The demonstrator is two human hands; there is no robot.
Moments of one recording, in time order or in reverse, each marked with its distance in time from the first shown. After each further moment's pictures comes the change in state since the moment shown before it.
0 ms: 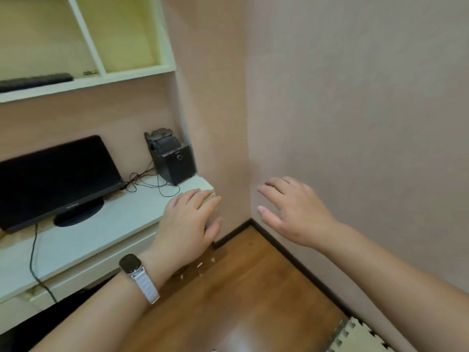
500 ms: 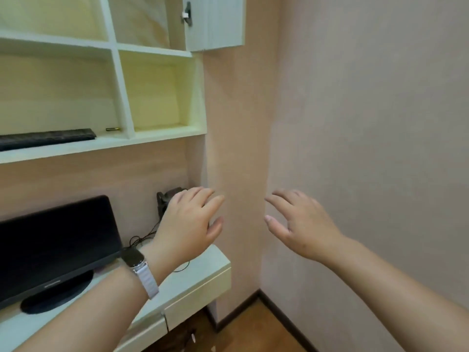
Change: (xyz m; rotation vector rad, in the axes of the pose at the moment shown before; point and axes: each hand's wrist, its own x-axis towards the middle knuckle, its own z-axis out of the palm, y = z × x) left_hand 0.175 -0.199 0.010 -0.013 0.328 0.102; right_hand 0.238 -0.024 0.020 -0.047 0.123 0.029
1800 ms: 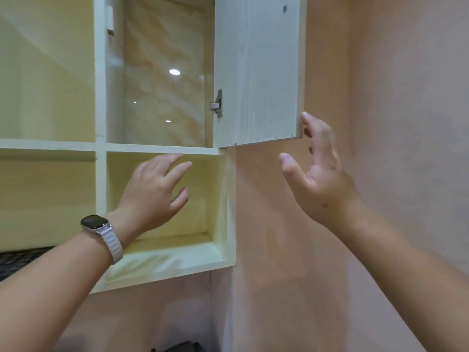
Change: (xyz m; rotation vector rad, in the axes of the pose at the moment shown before) left_hand 0.343 -0.283 0.054 0.477 0.302 -0.118; right_hand 0.455 0.099 -0.008 0.607 0.719 -0.308
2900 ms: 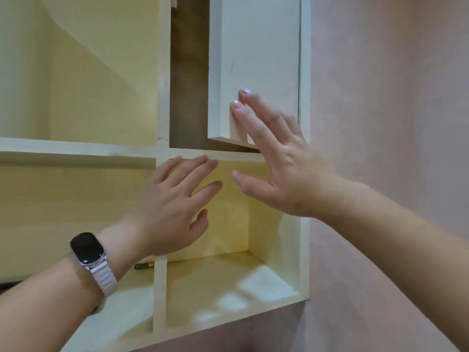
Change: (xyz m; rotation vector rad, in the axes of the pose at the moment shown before) left_hand -0.022 -0.108 0.015 0.120 0.163 0.332; right_hand 0.068 -0.080 0.166 -0.290 -0.198 -0.541
